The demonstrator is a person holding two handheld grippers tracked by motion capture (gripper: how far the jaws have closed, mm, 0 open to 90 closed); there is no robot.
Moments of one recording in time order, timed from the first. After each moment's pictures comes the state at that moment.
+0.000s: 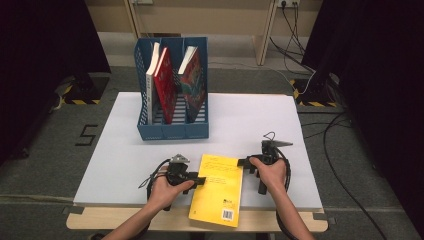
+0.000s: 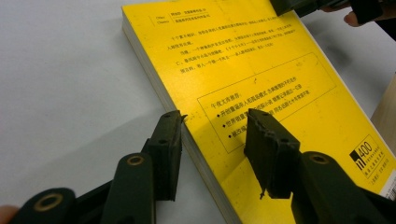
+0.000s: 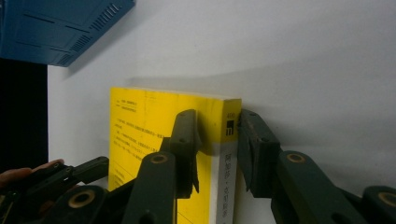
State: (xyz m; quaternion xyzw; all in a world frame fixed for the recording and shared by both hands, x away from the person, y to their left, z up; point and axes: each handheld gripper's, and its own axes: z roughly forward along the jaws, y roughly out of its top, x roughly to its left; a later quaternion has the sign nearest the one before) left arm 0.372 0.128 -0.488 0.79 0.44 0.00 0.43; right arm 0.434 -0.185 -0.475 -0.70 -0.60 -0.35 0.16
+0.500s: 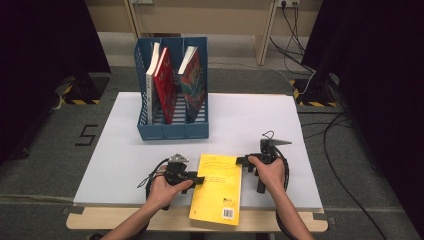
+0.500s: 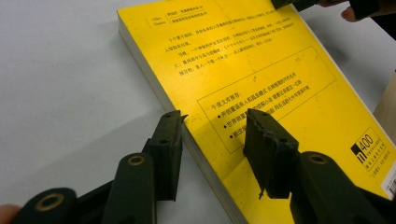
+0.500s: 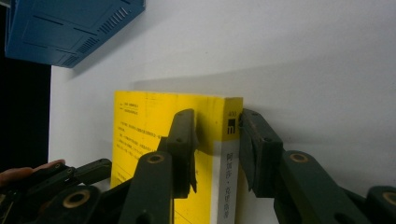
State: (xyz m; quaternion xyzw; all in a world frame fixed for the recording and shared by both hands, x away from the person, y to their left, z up) left arm 0.373 0.132 -0.488 0.79 0.44 0.00 0.43; right arm 0.435 -0.180 -0.473 -0.69 -0.61 -0.36 0.15
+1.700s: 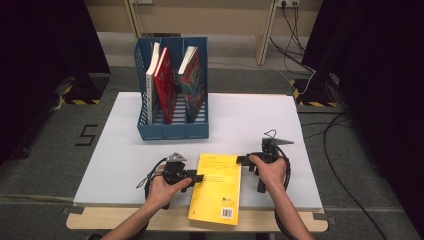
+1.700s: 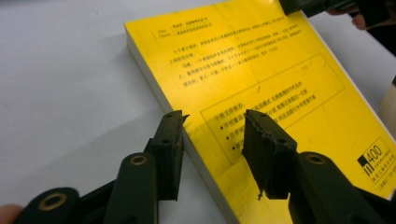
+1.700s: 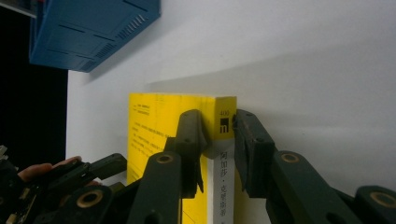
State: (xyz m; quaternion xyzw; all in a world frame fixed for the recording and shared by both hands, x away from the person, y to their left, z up) left arm 0.374 0.136 -0.484 0.77 0.44 0.01 0.45; right arm 0.433 -0.182 -0.464 -0.69 -0.60 -0.38 0.16
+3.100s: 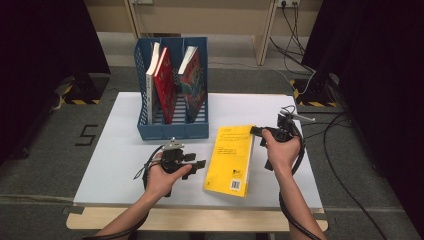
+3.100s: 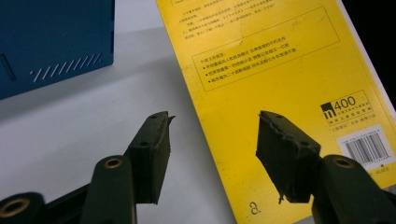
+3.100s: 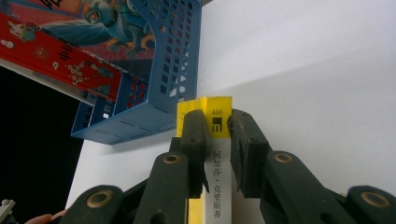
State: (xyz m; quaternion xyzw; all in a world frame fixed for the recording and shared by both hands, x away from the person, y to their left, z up) left arm 0.387 0.136 -0.443 0.75 0.43 0.05 0.49; right arm 0.444 -0.198 -0.372 -0.68 -0.58 -0.46 0.01
